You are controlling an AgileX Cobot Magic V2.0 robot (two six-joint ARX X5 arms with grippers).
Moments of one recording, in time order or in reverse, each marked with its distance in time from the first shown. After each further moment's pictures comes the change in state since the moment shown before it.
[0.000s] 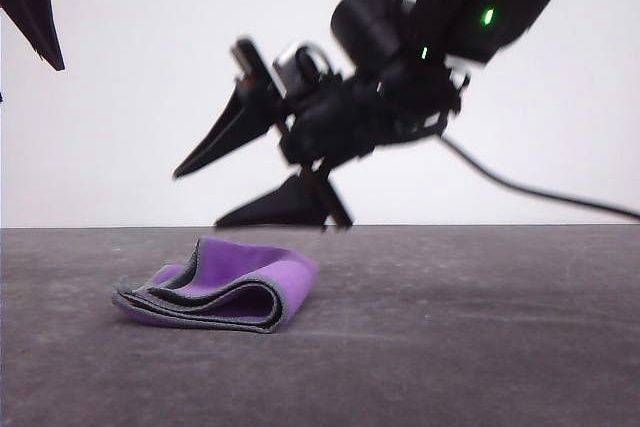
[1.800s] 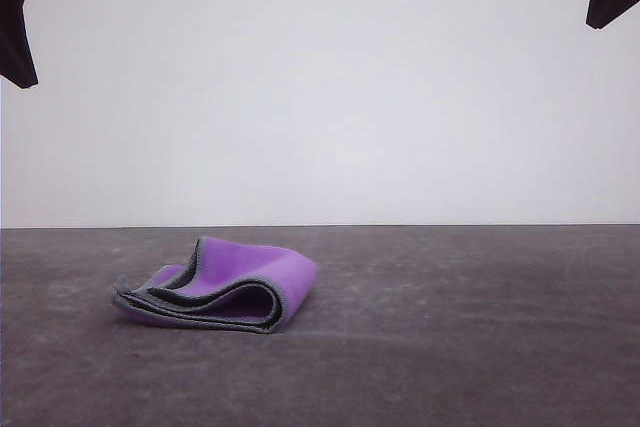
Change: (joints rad) left_arx 0.000 0.000 0.000 0.004 0.000 -0.006; right_arx -0.318 -0.755 -0.004 -0.869 0.720 -0.528
